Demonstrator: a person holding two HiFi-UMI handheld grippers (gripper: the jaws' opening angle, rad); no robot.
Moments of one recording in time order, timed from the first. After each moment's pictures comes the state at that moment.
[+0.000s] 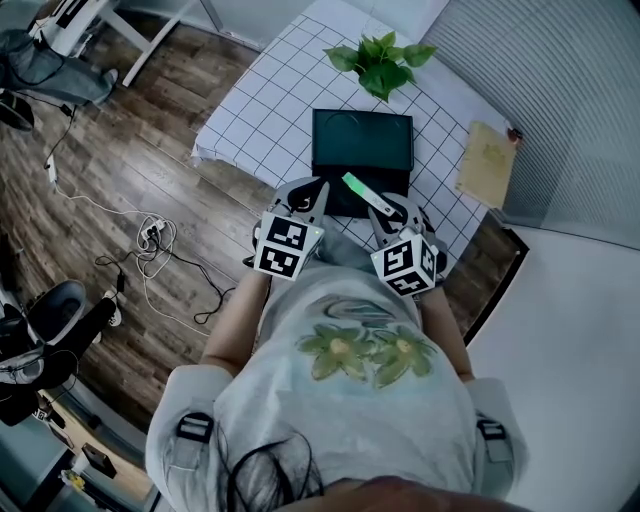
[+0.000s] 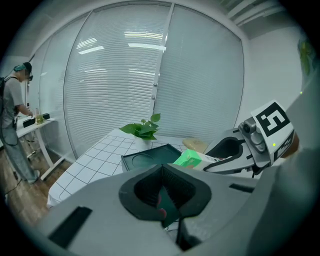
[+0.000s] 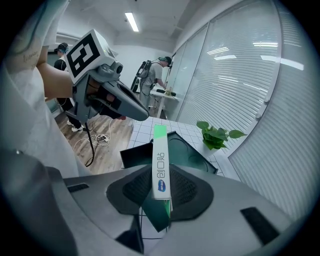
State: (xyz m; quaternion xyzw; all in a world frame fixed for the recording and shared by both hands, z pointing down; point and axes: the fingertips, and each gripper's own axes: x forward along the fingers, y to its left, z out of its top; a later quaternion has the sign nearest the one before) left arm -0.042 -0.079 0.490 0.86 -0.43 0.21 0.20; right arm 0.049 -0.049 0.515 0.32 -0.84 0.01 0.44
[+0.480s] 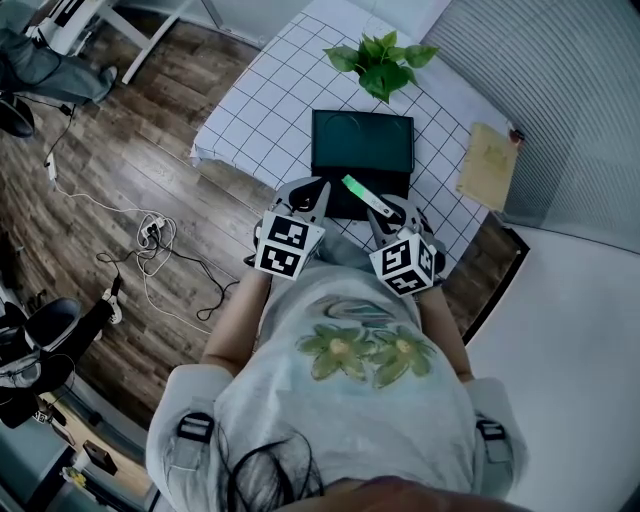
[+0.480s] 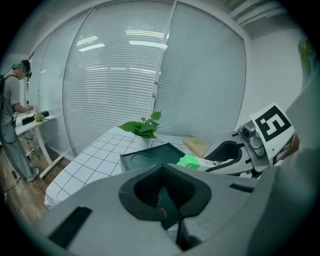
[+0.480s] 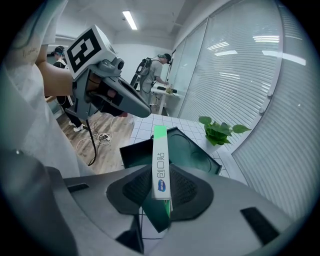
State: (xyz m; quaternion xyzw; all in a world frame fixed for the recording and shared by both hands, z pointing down) left arm -0.038 -0.087 0.498 0.85 -0.42 0.22 0.21; right arm 0.051 -0.053 0.530 0.31 -0.84 0.03 0.45
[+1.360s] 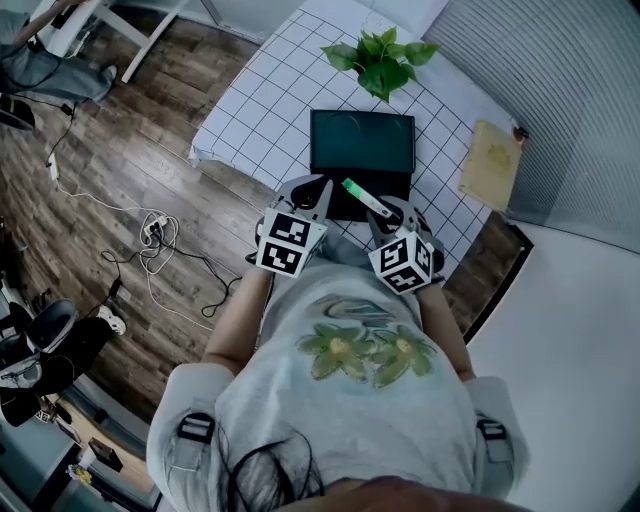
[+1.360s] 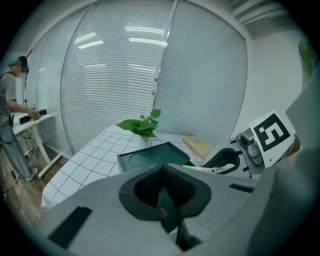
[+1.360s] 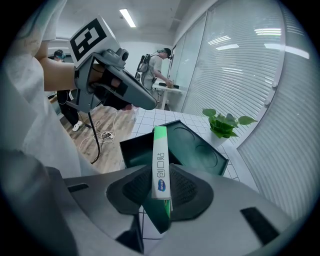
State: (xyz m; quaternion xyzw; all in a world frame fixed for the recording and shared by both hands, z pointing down) left arm -0.030 -0.099 0.505 0.85 -0.41 0.22 0.22; right arm 0.055 -0.055 0.555 0.30 -0.84 0.05 0.46
